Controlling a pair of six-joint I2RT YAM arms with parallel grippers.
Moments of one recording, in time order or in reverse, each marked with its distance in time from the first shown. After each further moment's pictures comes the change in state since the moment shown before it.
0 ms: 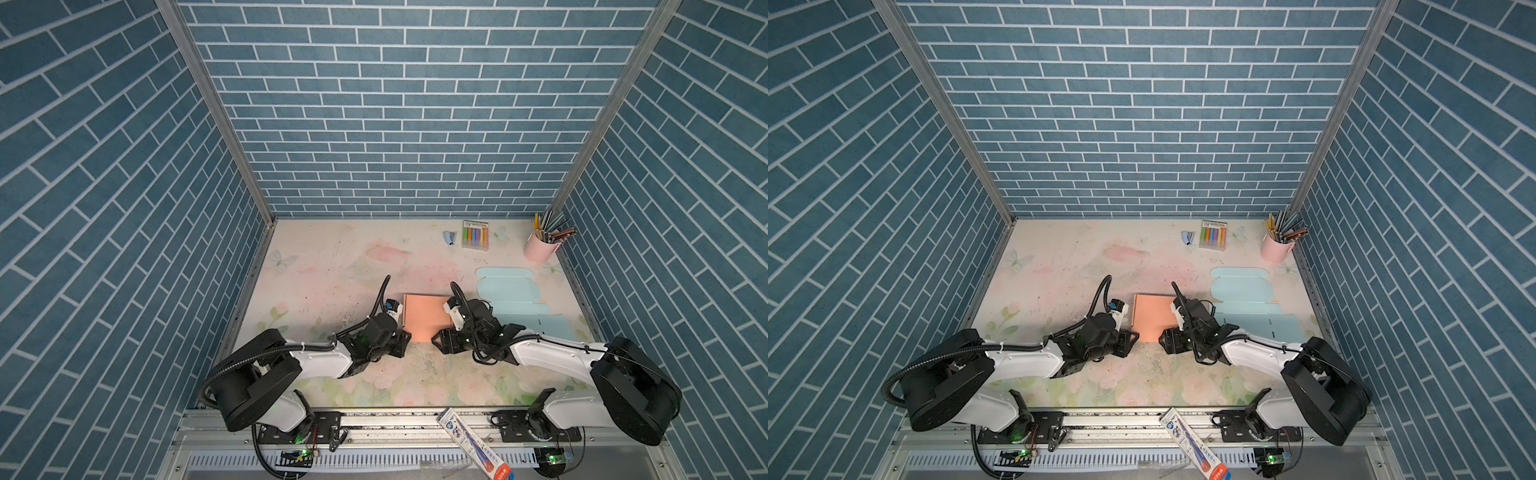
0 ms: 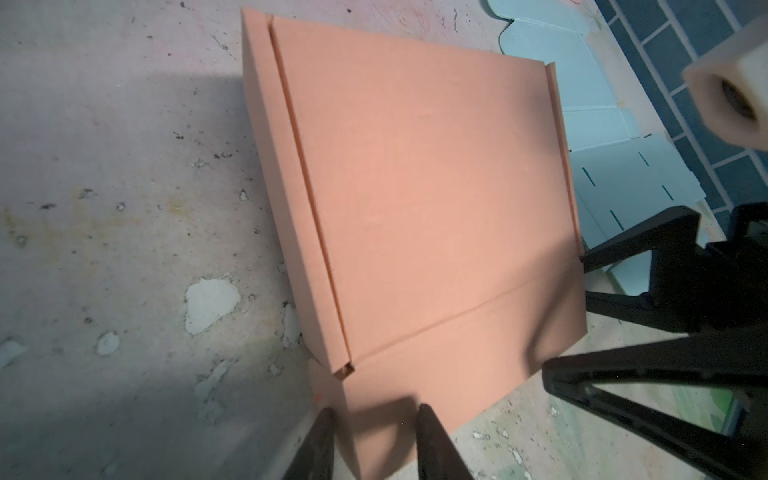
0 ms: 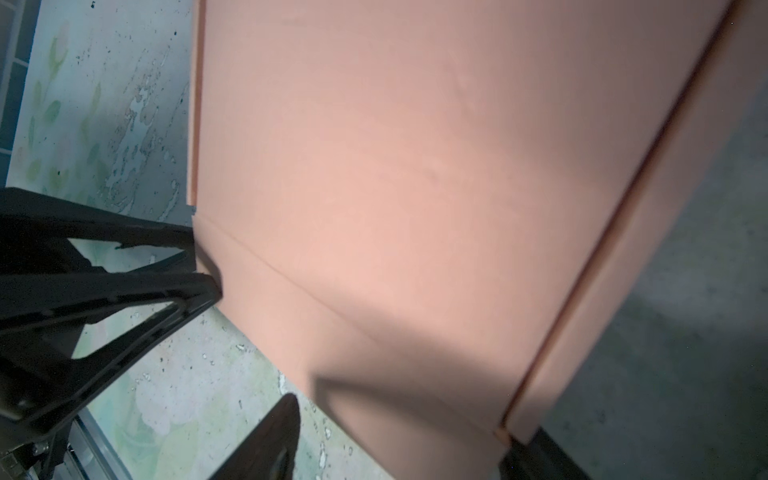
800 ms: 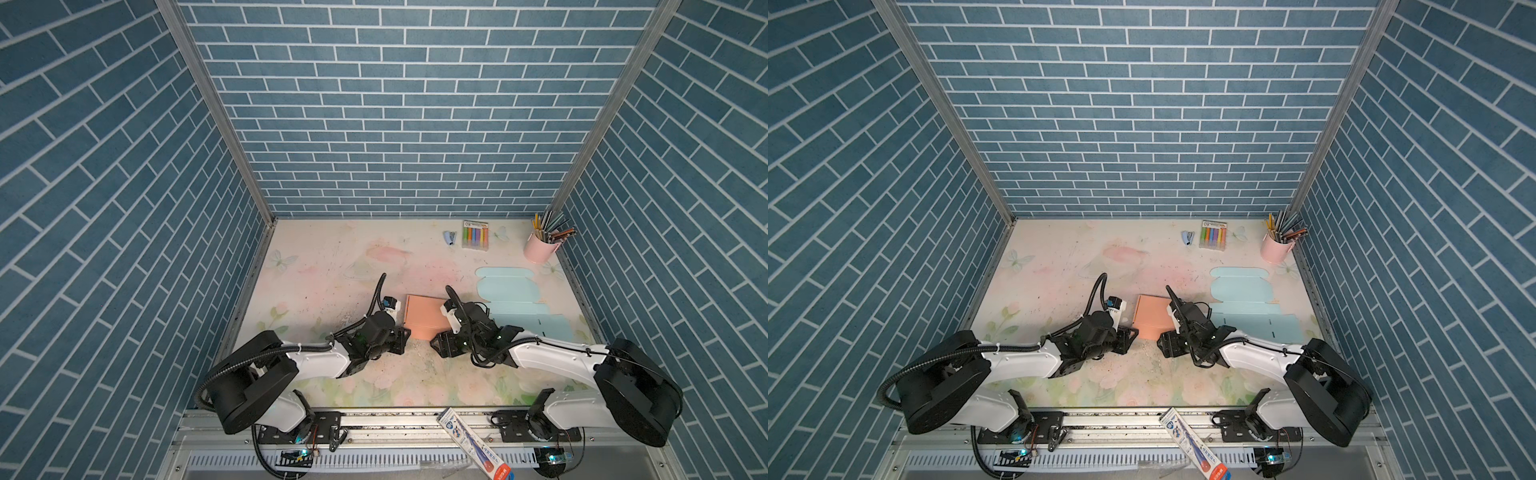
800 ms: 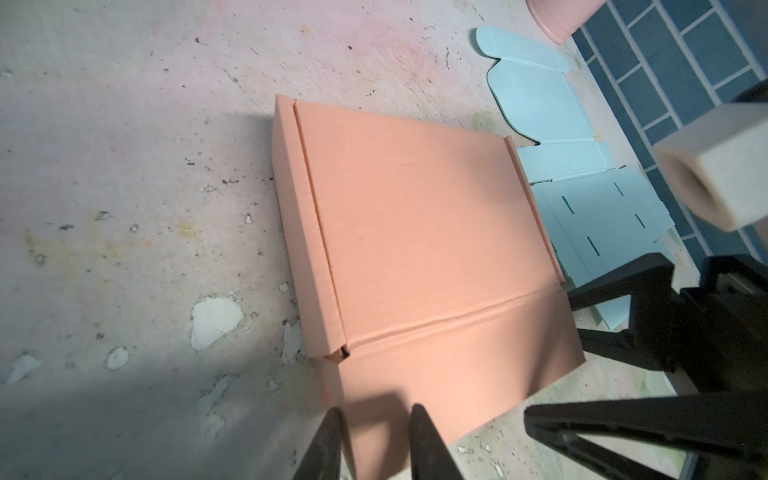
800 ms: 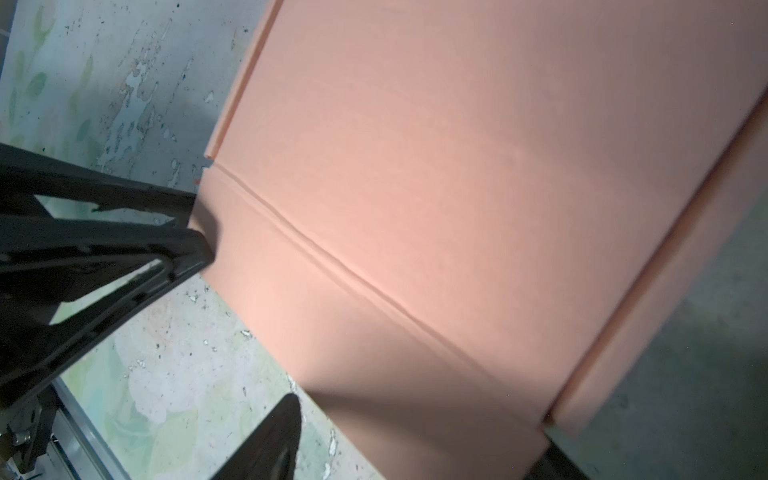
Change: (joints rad) left arm 0.021 -0.014 -0.006 0.035 0.015 -0.028; right arm 0.055 -0.012 0.011 -0.032 0.043 0.003
